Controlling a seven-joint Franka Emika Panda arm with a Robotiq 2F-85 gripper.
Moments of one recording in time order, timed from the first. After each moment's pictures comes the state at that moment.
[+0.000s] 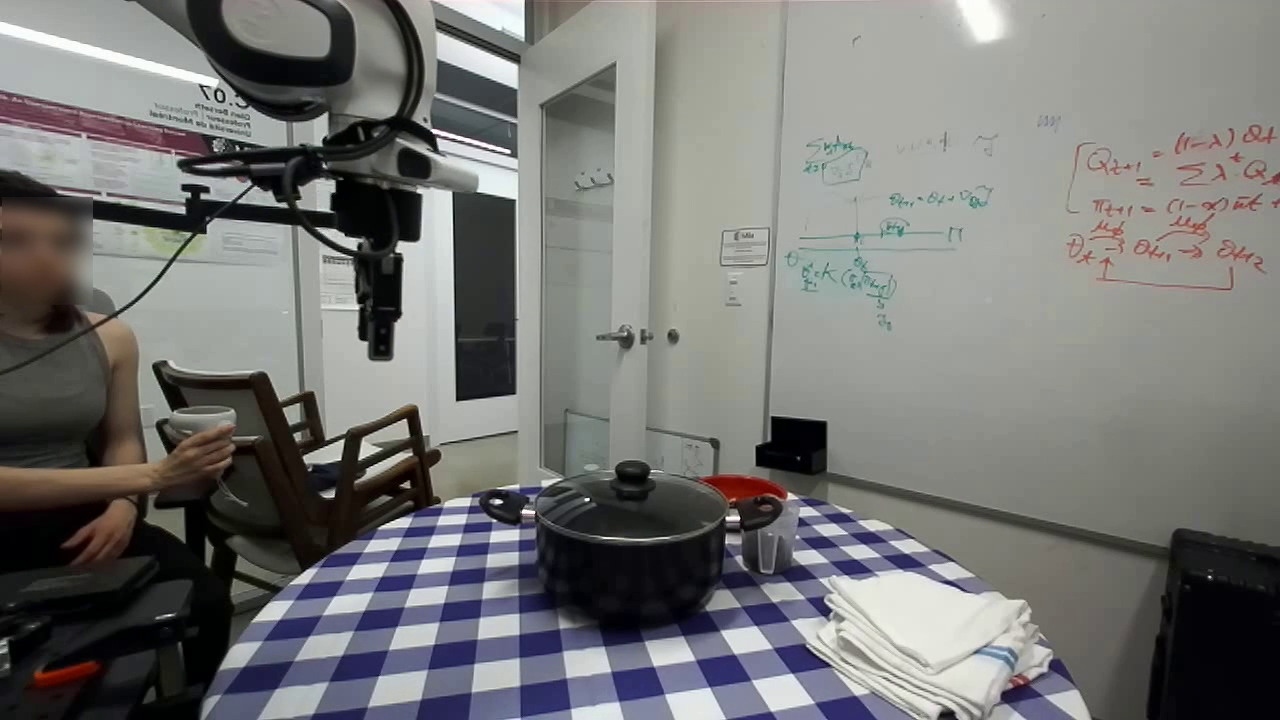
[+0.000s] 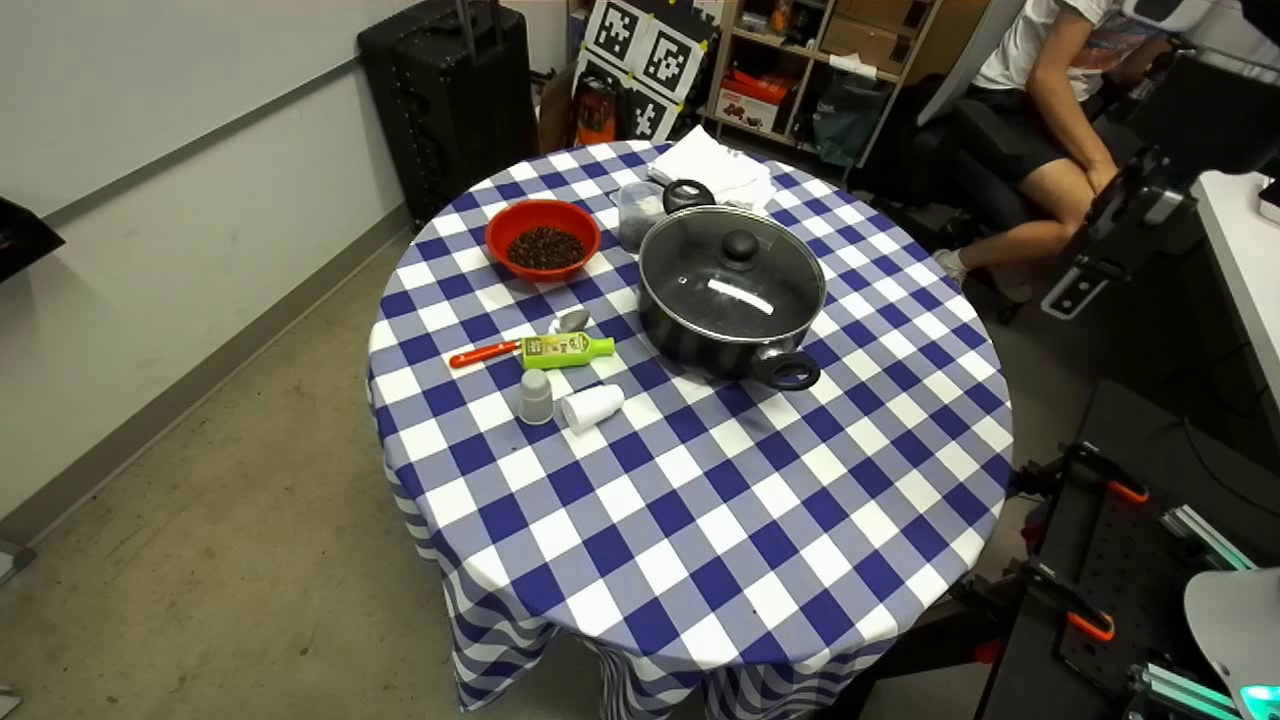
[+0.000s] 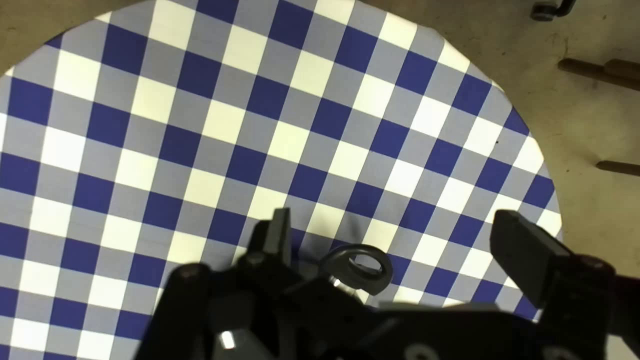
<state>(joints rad) 0.06 -0.43 0.00 -2.53 0.14 2.06 -0.06</state>
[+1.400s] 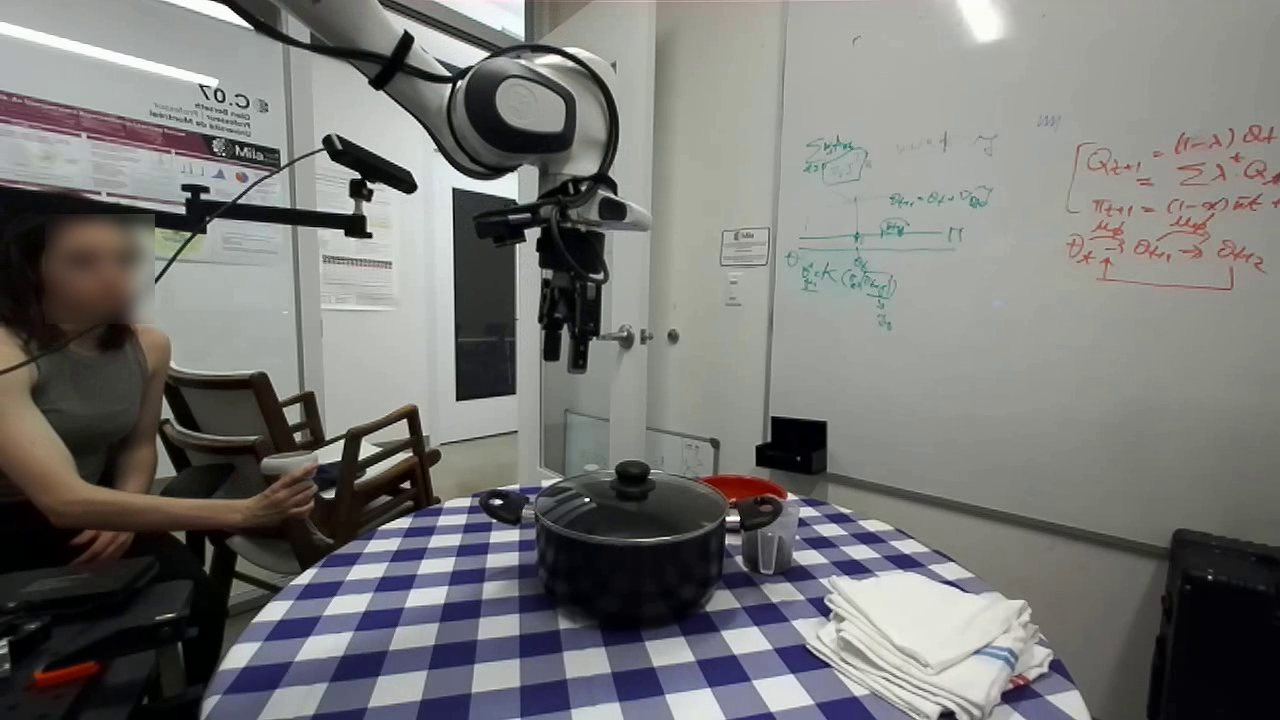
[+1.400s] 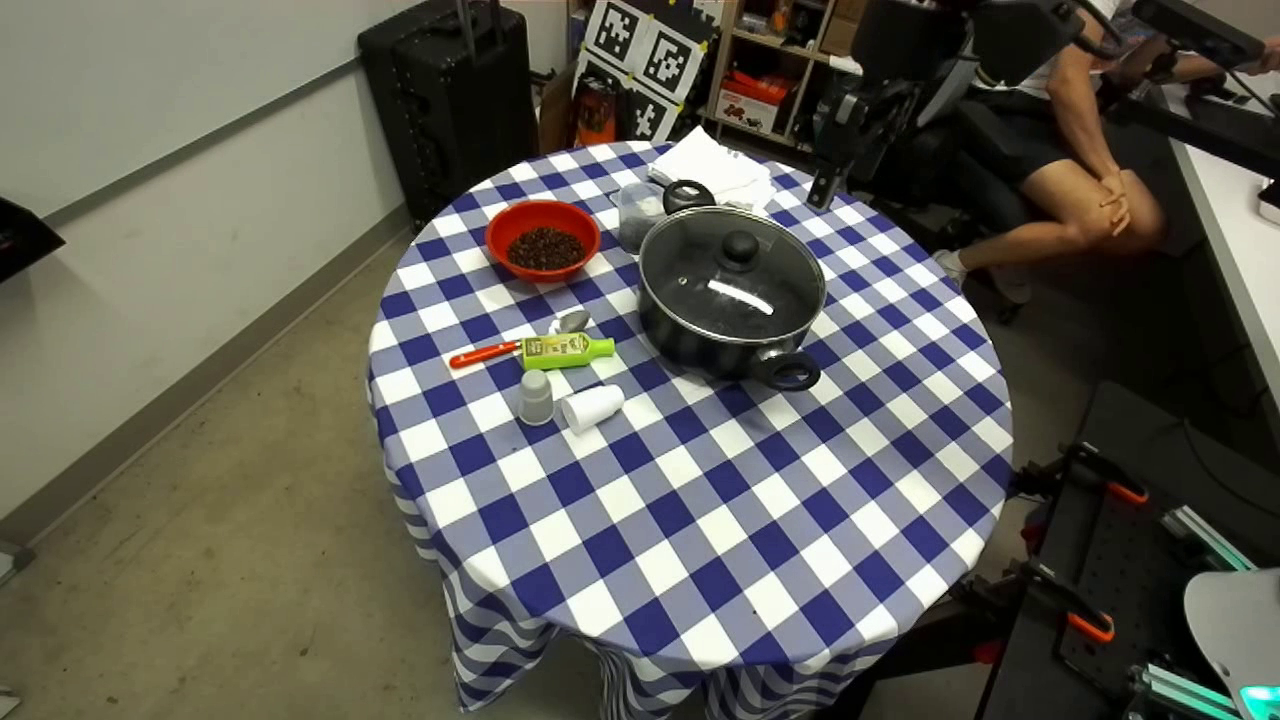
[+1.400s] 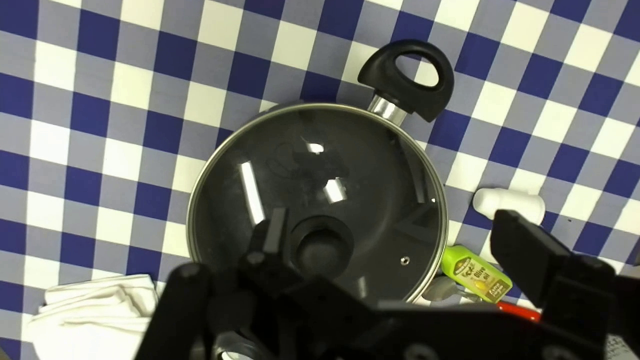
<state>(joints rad) 0.04 0.18 0.01 -1.91 0.04 2.06 0.07</state>
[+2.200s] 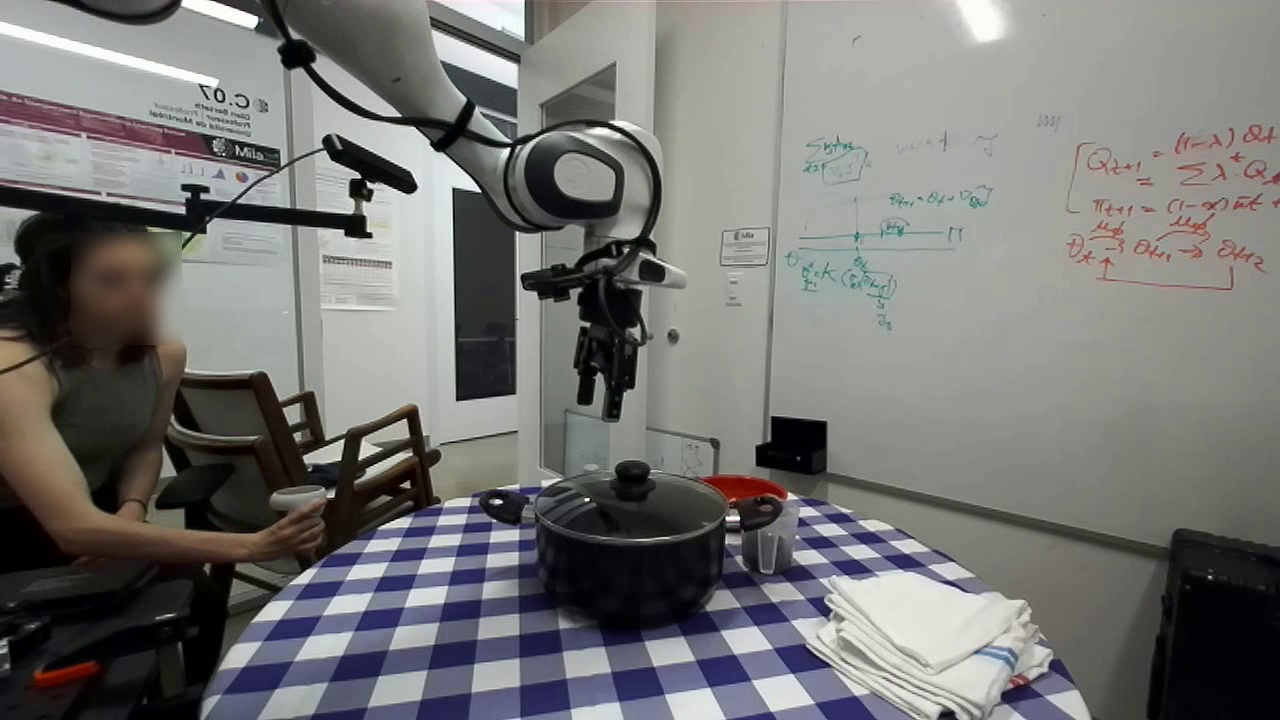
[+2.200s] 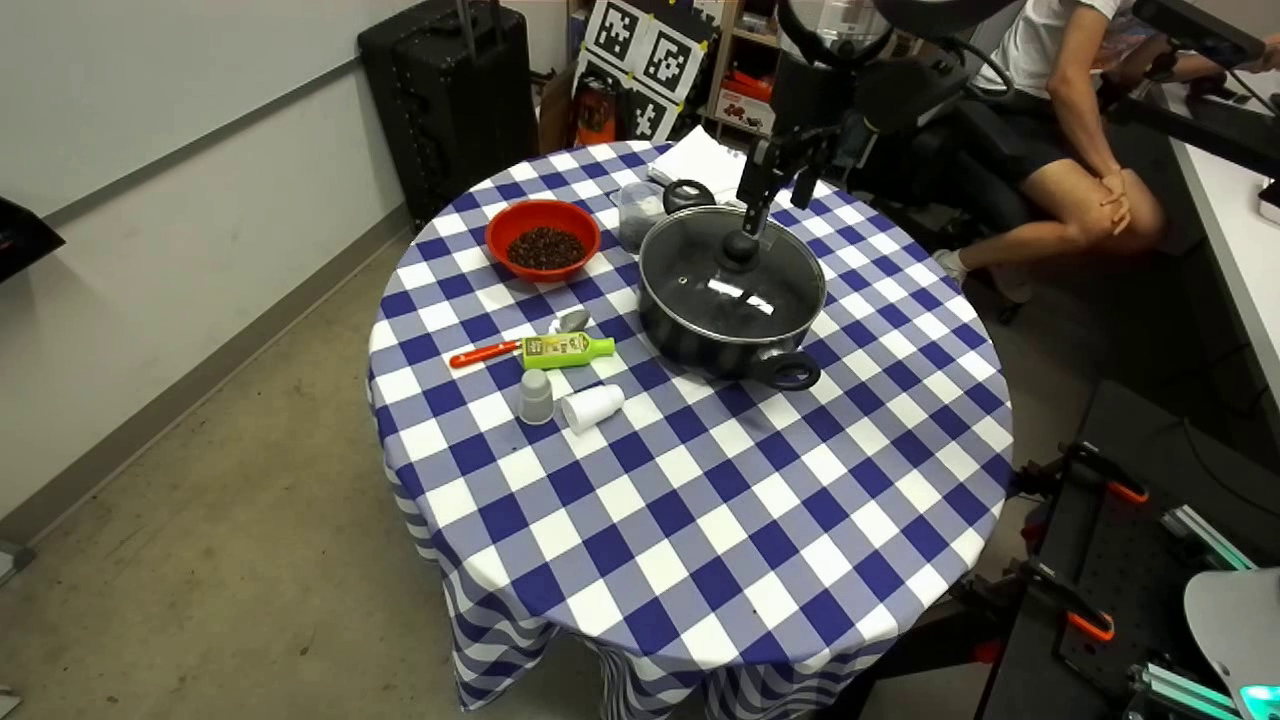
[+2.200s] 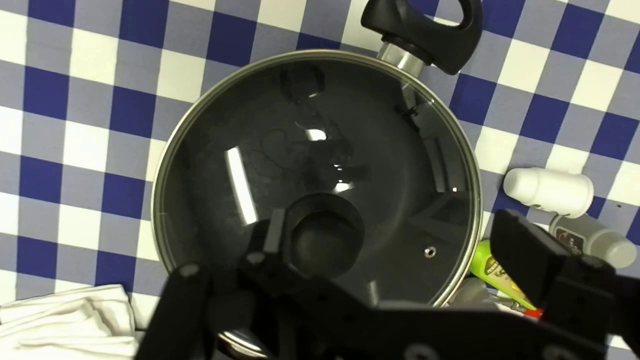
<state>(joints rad) 0.04 0.41 0.01 -1.72 0.04 2.06 0.10</state>
